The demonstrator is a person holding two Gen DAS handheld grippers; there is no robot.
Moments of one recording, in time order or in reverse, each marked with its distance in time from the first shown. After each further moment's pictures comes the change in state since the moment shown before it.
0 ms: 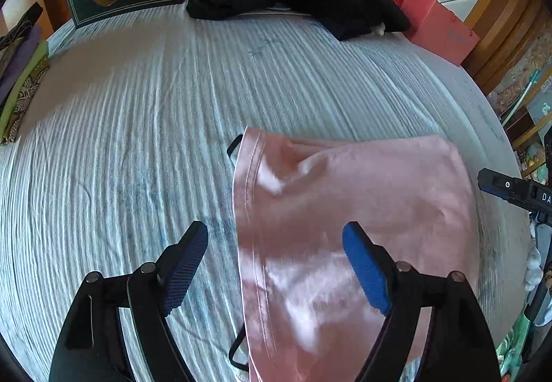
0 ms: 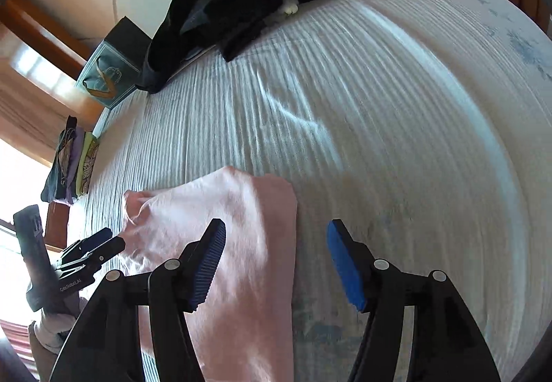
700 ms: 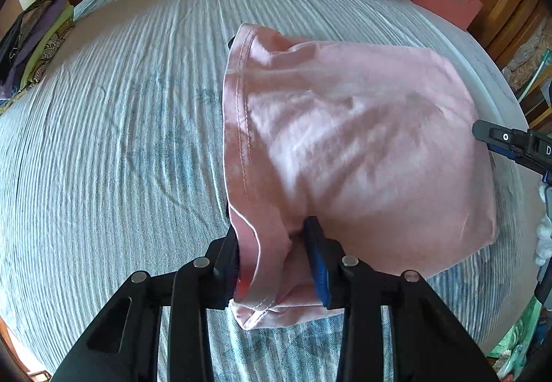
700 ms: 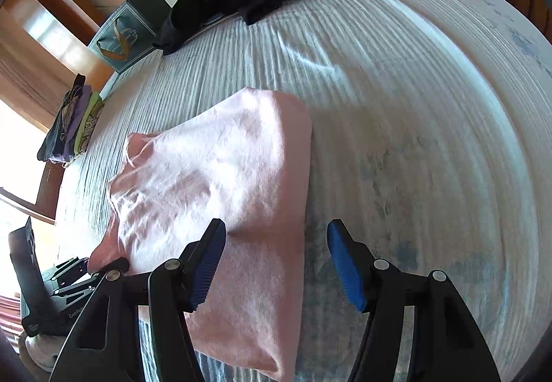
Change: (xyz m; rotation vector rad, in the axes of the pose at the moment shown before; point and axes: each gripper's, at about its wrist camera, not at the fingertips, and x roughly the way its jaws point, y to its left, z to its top) left arm -0.005 -0.023 -0.078 -0.012 0.070 0.066; right arm 0.009 0.014 -0.044 -0.094 0.013 -0.015
